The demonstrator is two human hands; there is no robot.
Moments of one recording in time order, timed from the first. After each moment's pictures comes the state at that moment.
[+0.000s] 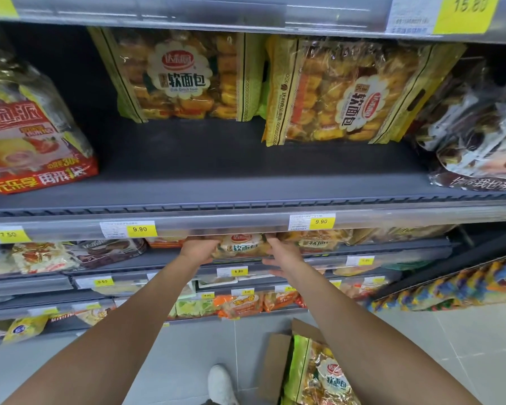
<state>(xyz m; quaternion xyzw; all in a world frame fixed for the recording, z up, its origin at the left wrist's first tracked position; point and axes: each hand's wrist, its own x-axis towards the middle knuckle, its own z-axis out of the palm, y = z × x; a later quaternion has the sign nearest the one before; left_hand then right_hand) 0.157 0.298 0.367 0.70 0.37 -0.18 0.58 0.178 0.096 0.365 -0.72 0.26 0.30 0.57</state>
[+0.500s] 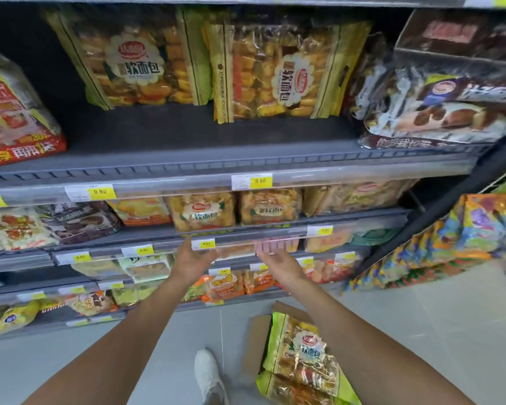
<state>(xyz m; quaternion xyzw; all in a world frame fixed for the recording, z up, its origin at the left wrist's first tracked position) 0.044 0.190 0.354 0.78 0.28 -0.13 0.54 0.061 -0.039 0.351 -0.82 0.13 0.29 0.47</state>
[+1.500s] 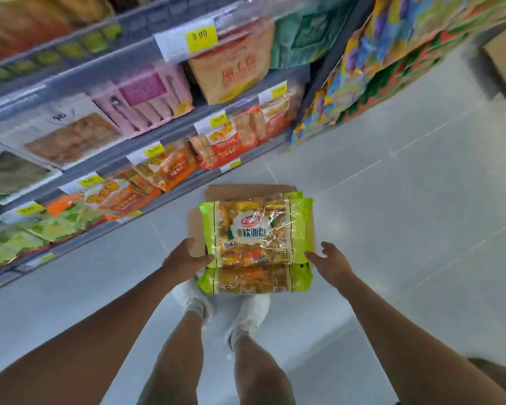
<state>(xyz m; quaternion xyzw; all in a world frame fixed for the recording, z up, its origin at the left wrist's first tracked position) -0.027 -0.020 -0.013 0.82 0.15 -0.48 0.28 -0.123 -0.345 0.004 -0.74 0.45 0.34 0.37</state>
